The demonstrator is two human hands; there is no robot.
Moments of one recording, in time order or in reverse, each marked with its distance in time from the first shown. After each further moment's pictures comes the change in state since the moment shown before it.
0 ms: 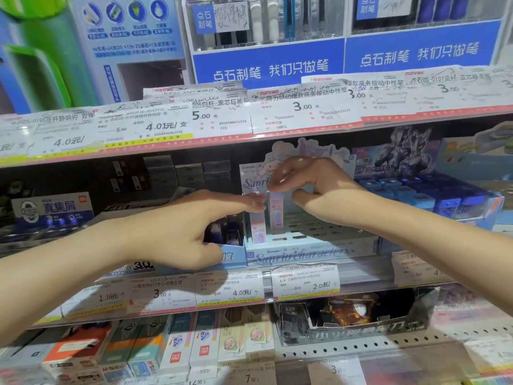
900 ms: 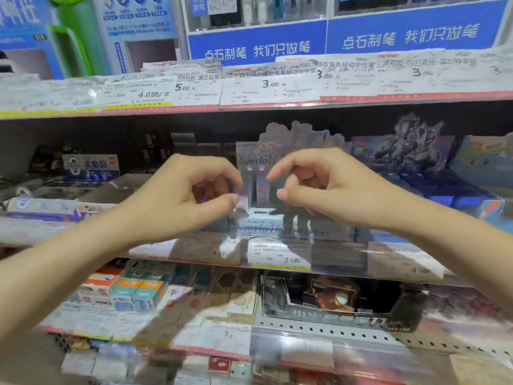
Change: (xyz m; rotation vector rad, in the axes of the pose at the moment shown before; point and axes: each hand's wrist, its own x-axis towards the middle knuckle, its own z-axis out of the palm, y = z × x) left_hand -0.014 0.076 0.010 -0.169 0.453 -0.094; right_hand -0.049 -0.016 -0.038 0.331 -0.249 -0.071
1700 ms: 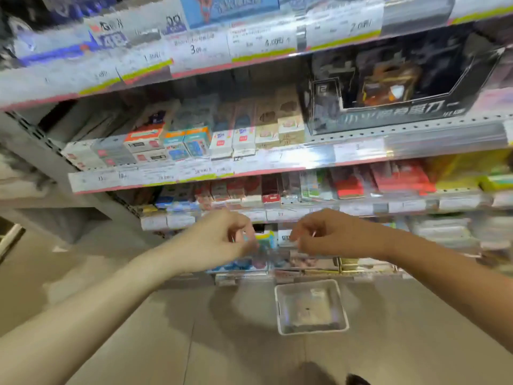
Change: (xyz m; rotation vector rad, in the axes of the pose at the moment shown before) left_hand -0.264 -0.052 0.091 -0.307 -0.638 -0.578; right_hand -0.159 0.042 0.270 0.280 -0.349 0.593
